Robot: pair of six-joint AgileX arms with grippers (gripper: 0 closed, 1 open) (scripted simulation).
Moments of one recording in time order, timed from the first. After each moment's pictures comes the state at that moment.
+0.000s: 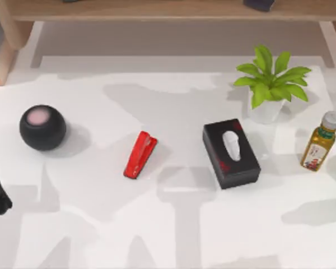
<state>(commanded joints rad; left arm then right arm) 0.00 0.00 0.00 0.00 0.00 0.00 -0.30 2.05 2.59 -1.20 0.25 -0.09</state>
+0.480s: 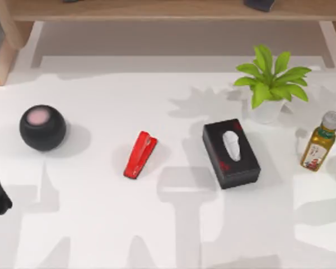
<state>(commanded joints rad) 0.00 0.00 0.00 0.00 0.00 0.00 -0.39 2.59 2.85 -1.63 0.07 -0.29</state>
